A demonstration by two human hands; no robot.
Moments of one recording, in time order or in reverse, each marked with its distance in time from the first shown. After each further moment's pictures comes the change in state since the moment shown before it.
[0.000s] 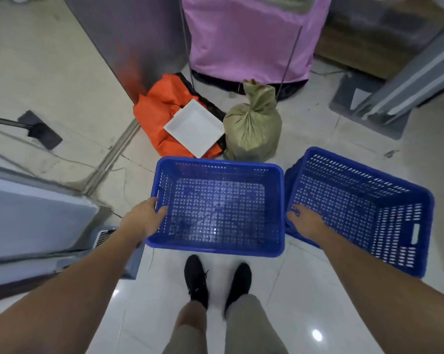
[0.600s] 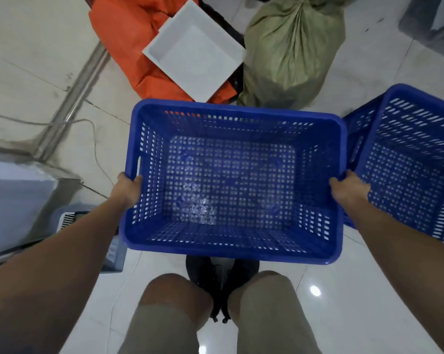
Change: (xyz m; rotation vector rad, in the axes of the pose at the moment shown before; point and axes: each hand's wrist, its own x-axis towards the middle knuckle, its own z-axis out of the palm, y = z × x) left_hand 0.294 -0.136 0.168 -0.392 0.030 -0.378; right_hand 0.257 0.052 0.127 -0.173 0.289 0.315
